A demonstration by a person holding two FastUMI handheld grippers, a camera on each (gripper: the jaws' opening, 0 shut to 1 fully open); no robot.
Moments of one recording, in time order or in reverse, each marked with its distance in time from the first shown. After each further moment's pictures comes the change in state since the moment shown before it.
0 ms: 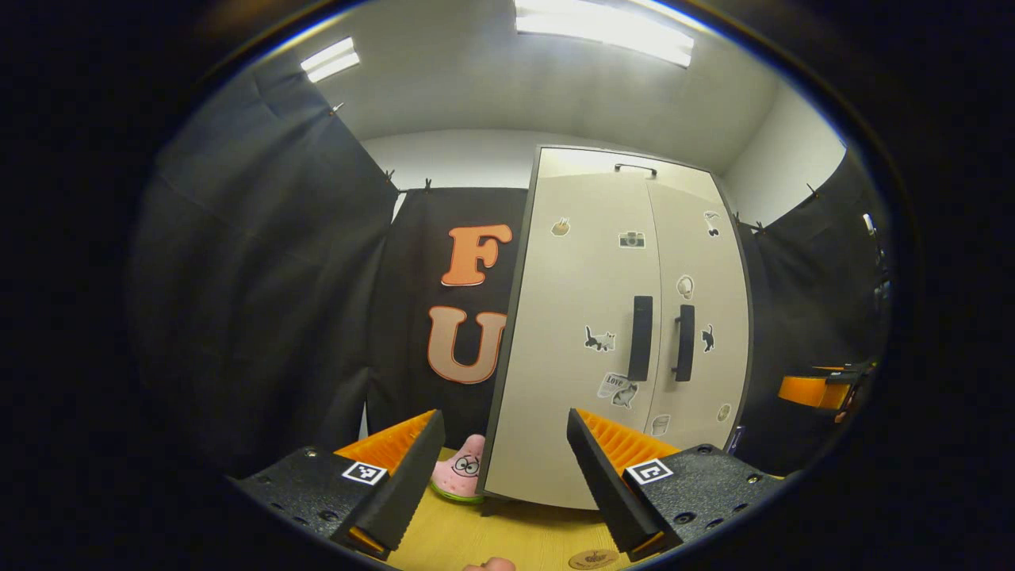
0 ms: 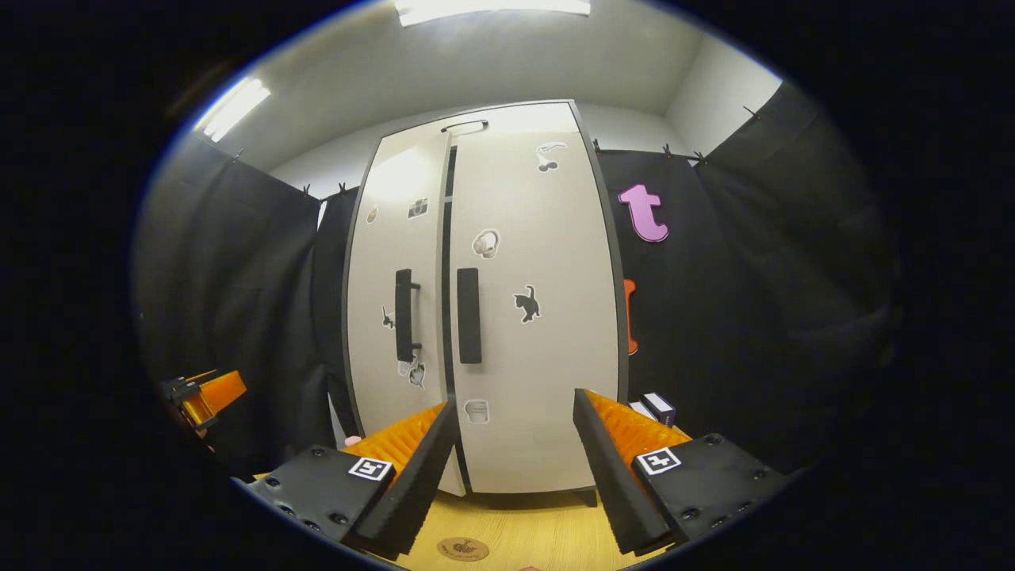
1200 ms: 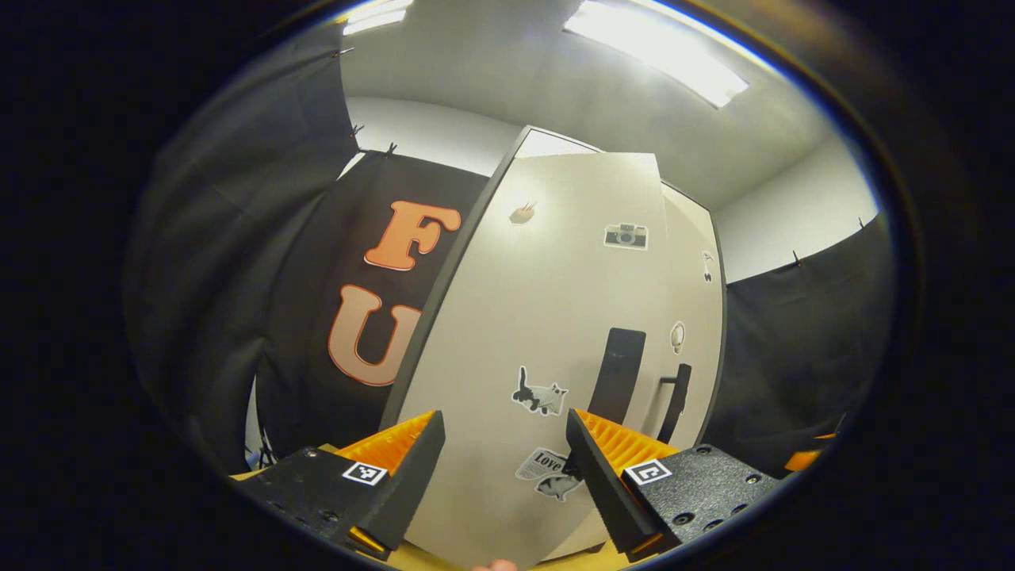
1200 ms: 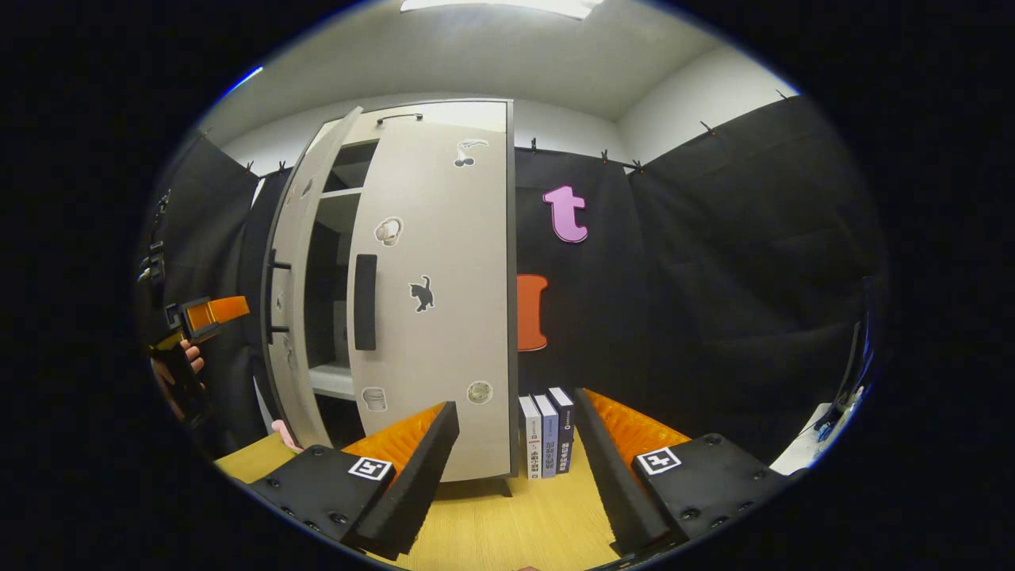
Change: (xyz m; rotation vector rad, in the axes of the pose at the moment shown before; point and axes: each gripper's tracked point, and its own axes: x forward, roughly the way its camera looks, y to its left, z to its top) left arm 0.156 -0.076 0.022 -0.280 -0.011 -0.244; right arm -0.034 -0.095 0.013 -0.071 0.020 -0.289
